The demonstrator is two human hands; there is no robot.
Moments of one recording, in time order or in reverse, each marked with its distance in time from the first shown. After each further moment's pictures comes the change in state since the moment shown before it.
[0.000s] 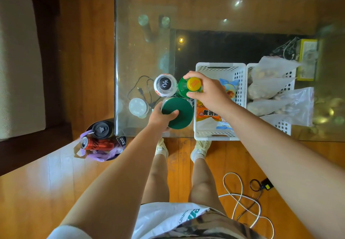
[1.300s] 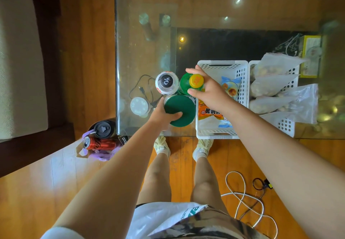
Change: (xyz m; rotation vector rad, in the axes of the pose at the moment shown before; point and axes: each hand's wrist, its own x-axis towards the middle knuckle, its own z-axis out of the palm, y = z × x) left_hand 0.000 0.006 -0.008 0.184 -0.100 0.112; right_hand 0.001 0.004 0.004 0.186 -0.058 0.026
